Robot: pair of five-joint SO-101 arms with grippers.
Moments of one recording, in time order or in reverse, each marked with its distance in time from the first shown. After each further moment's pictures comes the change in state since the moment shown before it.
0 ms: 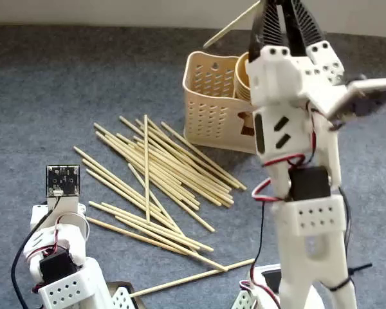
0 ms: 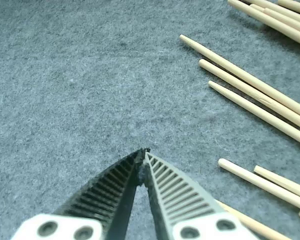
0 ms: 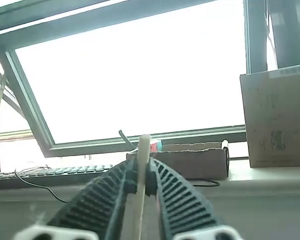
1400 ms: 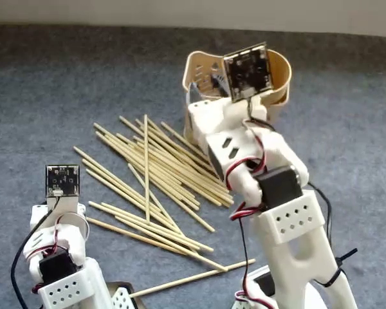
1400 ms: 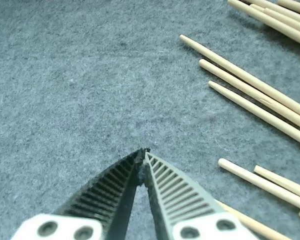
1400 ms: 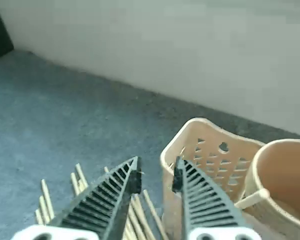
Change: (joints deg) left arm 0.0 0.0 0.0 0.0 0.0; right arm -16.7 -0.4 -1.1 48.7 9.6
